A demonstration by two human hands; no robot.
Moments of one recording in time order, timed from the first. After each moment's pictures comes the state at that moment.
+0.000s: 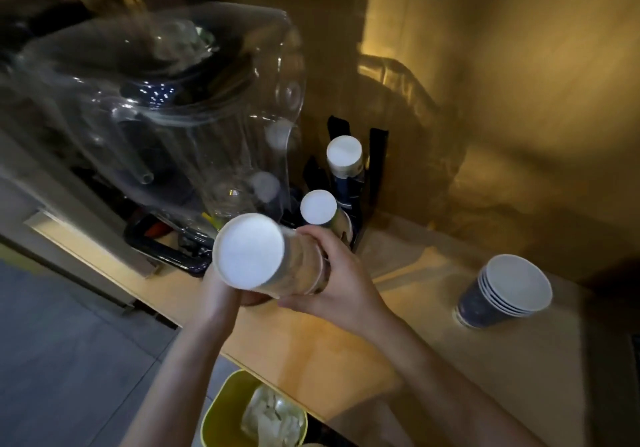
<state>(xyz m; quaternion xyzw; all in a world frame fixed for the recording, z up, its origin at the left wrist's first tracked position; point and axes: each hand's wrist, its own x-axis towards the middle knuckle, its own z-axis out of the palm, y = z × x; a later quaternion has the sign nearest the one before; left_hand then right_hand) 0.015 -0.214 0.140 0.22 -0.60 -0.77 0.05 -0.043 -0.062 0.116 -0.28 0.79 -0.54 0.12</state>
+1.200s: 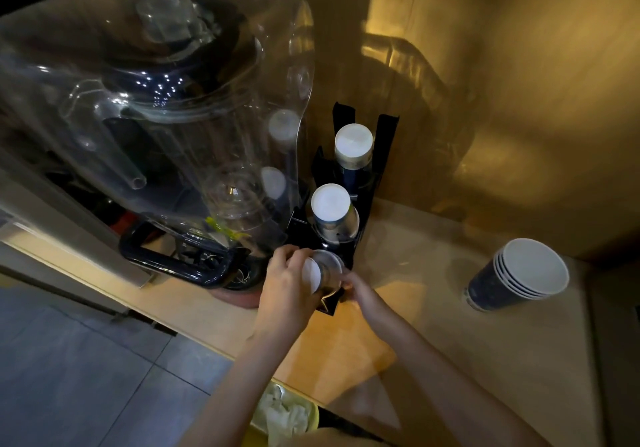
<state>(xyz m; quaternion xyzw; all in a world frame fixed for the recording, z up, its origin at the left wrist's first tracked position) -0.018 -0.205 0.060 0.07 -0.95 -0.31 0.06 -0.074 -0.072 -0.016 0.06 0.73 -0.60 0.32</state>
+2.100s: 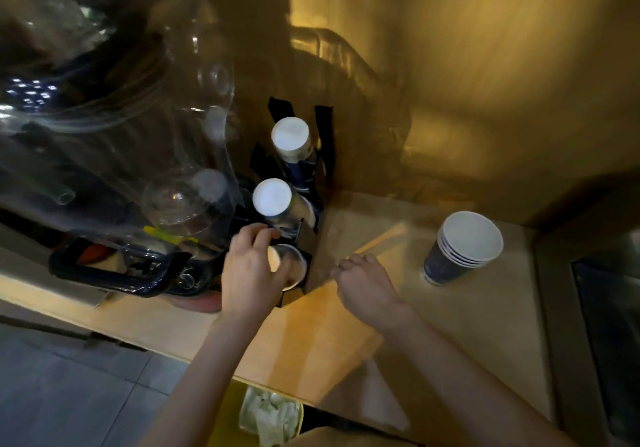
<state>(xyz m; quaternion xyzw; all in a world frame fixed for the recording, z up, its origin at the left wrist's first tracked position) -0.032 -0.174 0.087 0.04 -0.96 -0.24 0.12 -0.056 0.000 0.037 -0.27 0.96 -0.03 0.05</state>
